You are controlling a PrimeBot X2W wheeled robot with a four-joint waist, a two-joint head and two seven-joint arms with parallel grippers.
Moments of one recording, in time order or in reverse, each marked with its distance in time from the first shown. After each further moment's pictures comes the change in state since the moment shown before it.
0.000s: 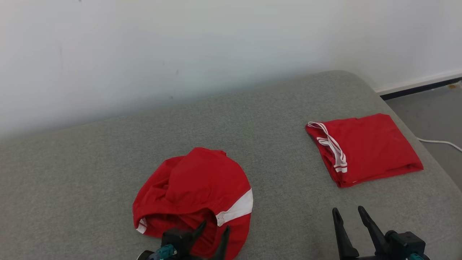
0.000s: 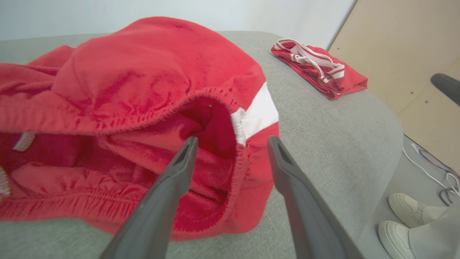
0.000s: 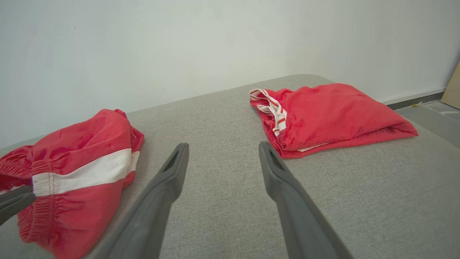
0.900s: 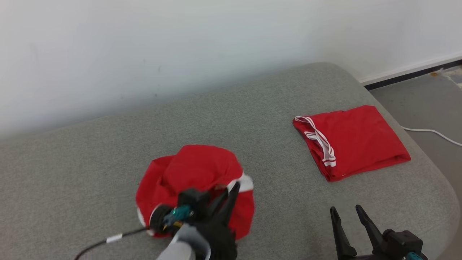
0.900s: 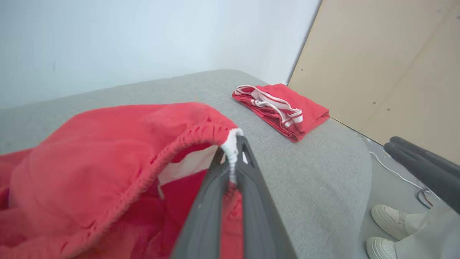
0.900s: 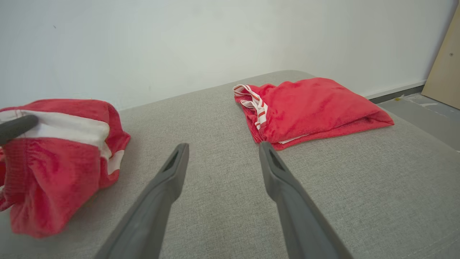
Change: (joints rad) left arm -0.193 -0.001 -0.110 -0.013 -0.078 0.018 -0.002; right arm -0.016 -0.003 0.011 0.021 0.007 0.000 -0.016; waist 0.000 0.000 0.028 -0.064
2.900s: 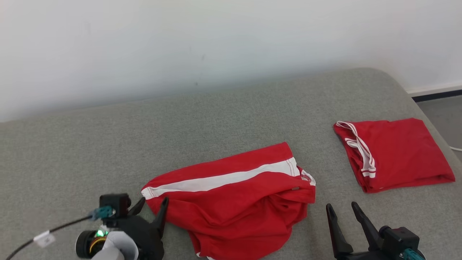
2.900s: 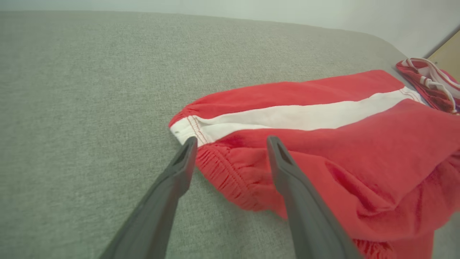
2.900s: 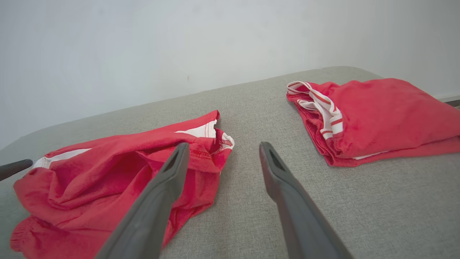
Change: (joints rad) left arm -0.098 0.257 -0.100 0.217 -0.386 0.077 0.057; right arm -0.015 0.010 0.014 0.002 0.008 0.000 0.008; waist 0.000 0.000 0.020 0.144
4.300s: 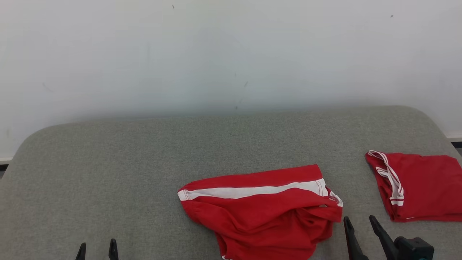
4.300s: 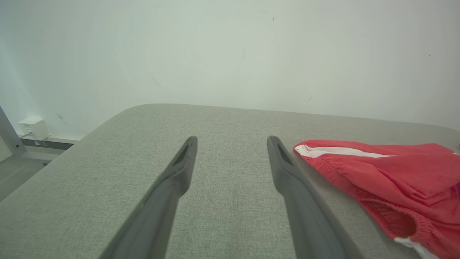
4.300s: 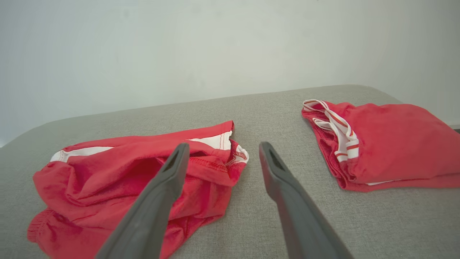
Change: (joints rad) left arm 0.665 -0.193 0.731 -0.612 0.657 -0.028 -0.179; right arm 0.055 -0.037 -0.070 0.000 -0.016 0.000 0.025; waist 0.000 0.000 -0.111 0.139
